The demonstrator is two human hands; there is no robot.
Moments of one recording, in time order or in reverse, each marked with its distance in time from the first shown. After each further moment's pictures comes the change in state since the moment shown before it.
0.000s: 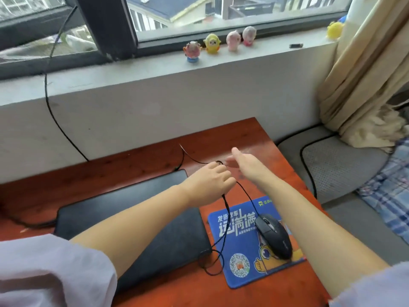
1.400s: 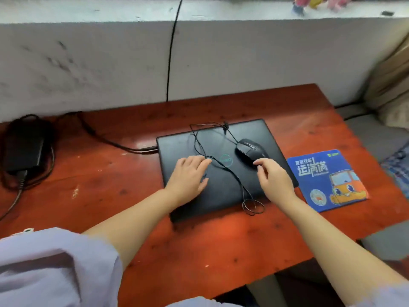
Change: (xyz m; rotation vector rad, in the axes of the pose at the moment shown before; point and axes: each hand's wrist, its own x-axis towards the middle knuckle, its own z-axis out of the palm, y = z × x) left_hand -0.356 0.025 0.012 -0.368 -0.145 -0.705; right_hand -0.132 0.028 0.255 -0.634 0.339 -0.305
